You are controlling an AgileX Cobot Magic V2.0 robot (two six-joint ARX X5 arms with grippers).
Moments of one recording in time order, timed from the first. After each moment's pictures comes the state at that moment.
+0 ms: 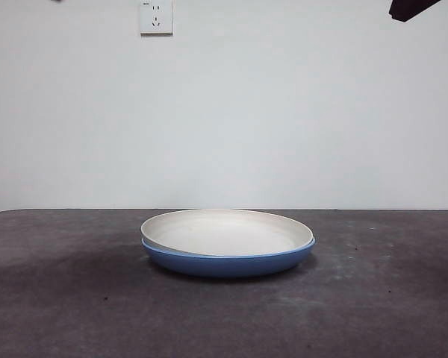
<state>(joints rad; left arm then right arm) -0.44 0.83 0.96 -0.74 0.47 -0.02 0.63 0.97 1.09 -1.03 -0.29 0.10</state>
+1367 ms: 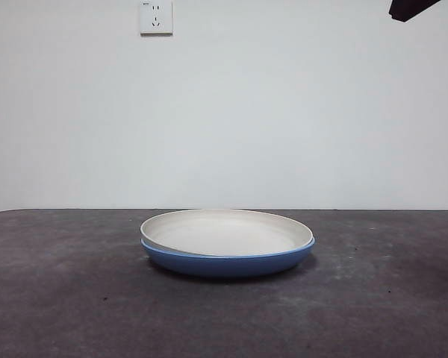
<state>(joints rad) -0.01 0.03 0.03 -0.06 0.02 0.06 0.63 0.97 1.09 -1.03 -0.29 0.10</state>
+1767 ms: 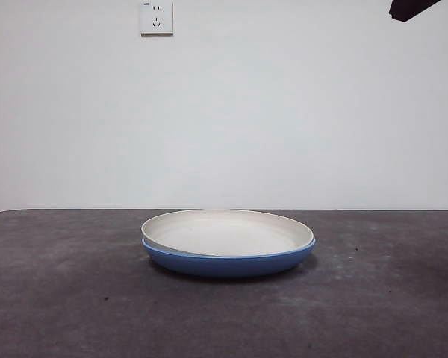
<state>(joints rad) 0.00 0.00 0.03 -0.18 0.02 0.04 0.63 0.97 1.09 -1.03 -0.29 0.10</state>
